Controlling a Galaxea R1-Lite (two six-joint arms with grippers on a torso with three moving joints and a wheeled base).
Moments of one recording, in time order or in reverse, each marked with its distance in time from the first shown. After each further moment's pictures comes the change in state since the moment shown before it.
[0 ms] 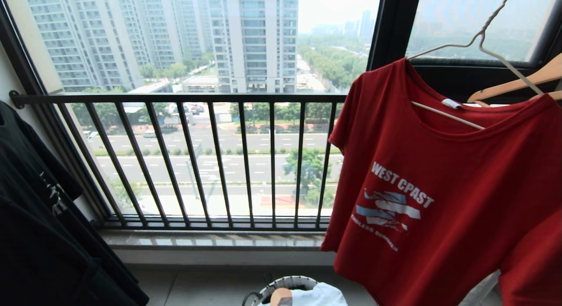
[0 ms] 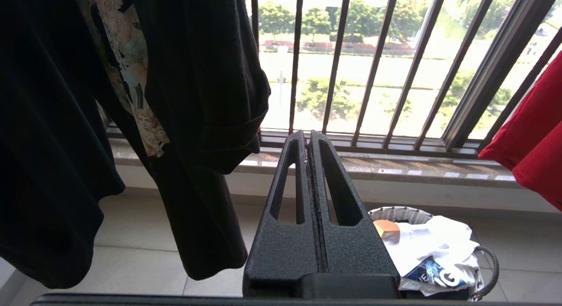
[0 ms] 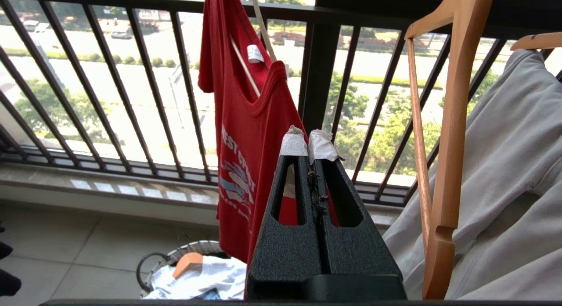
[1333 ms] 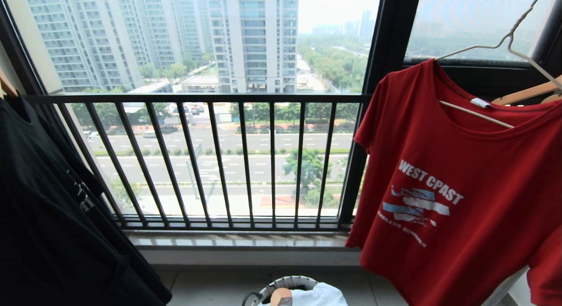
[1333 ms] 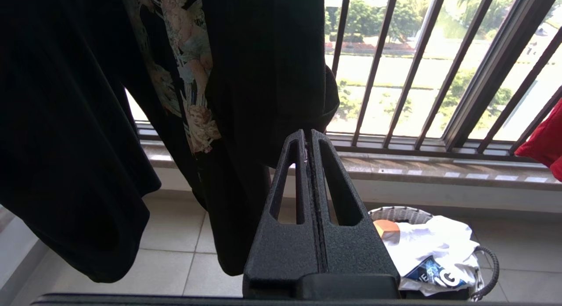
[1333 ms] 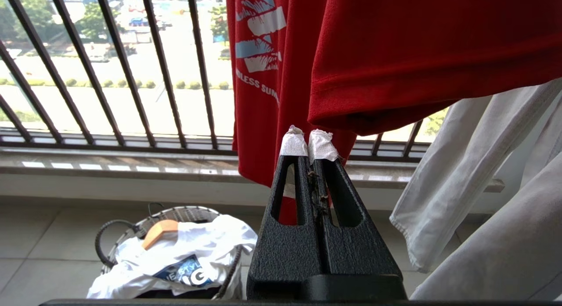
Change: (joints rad) left arm 0.000 0.000 0.000 0.000 0.000 0.000; right arm -0.004 -0.795 1.144 -0.386 -0.064 0.007
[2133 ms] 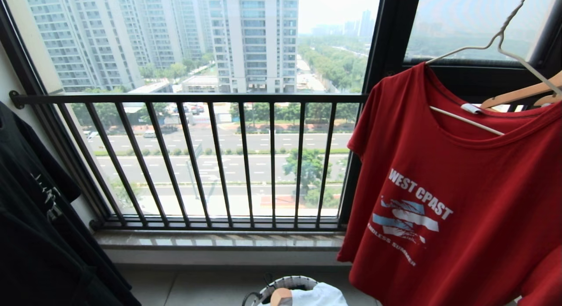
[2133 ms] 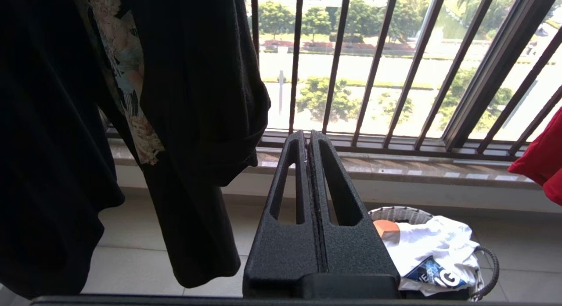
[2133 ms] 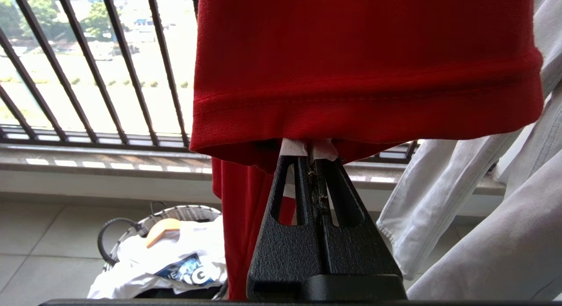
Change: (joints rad) left arm 0.000 0.000 0.000 0.000 0.000 0.000; right arm 0.001 0.000 0.000 -0.001 0.012 -0.004
